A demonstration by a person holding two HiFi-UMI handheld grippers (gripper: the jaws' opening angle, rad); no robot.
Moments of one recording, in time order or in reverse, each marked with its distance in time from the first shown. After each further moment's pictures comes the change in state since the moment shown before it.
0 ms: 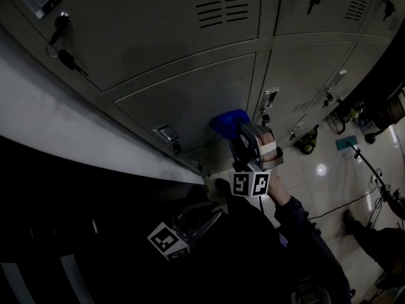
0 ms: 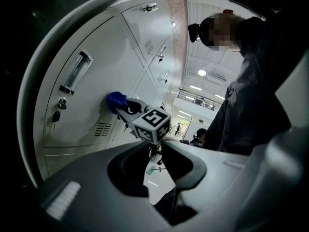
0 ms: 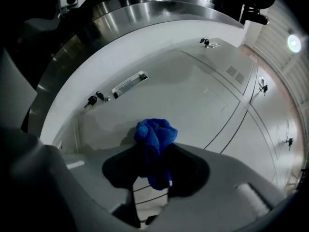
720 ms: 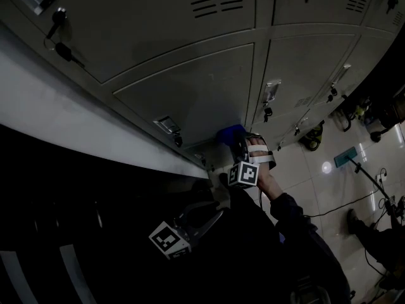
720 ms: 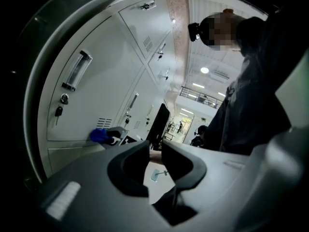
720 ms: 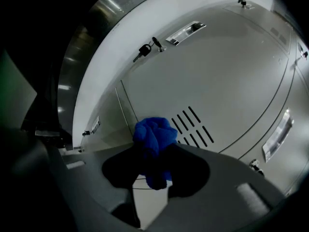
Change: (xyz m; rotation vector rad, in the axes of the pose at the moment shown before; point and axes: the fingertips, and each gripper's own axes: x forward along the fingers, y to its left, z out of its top) left arm -0.003 -0.012 -0.013 -0.006 0.028 0.035; right arm 0.011 0.147 -0.096 -0.040 0.248 0.324
